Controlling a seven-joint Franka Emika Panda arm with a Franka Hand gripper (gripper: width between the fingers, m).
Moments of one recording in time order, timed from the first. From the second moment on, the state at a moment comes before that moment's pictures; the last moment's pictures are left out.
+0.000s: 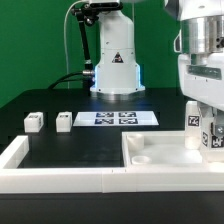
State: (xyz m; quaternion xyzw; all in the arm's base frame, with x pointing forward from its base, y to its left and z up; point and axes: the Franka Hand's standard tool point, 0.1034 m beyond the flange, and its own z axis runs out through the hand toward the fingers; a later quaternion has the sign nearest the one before) arm 0.619 0.118 0.074 -0.71 0.70 -0.02 0.06
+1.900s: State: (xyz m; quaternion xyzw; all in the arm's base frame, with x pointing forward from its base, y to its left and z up) arm 0.623 0.116 0.079 -0.98 0.19 -0.02 0.02
